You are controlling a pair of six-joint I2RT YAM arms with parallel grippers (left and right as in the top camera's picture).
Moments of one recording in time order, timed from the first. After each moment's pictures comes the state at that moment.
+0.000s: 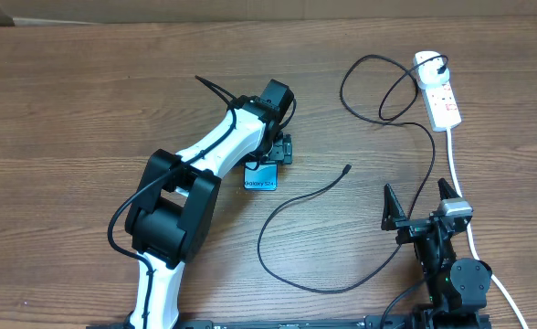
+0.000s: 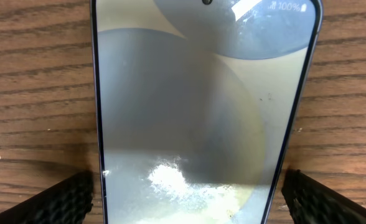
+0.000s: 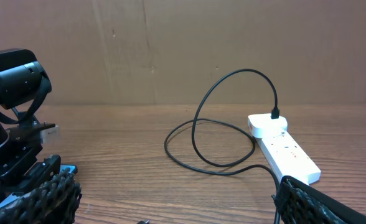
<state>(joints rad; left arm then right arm) -0.51 2.16 1.57 -0.85 -0.06 -0.56 0.01 0.01 0.02 -0.03 -0.11 0.06</state>
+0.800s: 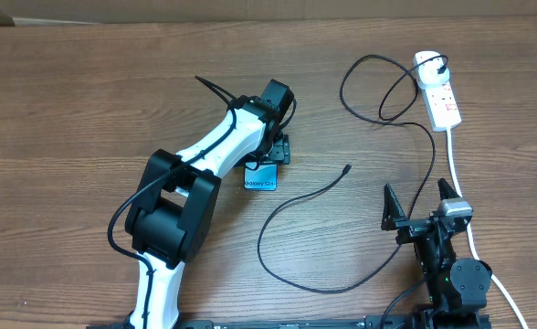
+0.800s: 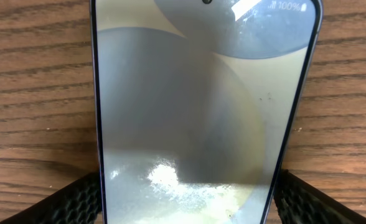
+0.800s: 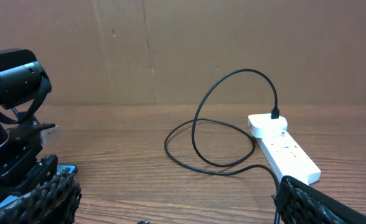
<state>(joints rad) -0.51 2.16 1.57 -0.85 -0.06 -0.56 0.01 0.01 0.02 -0.03 -0.11 0.06</state>
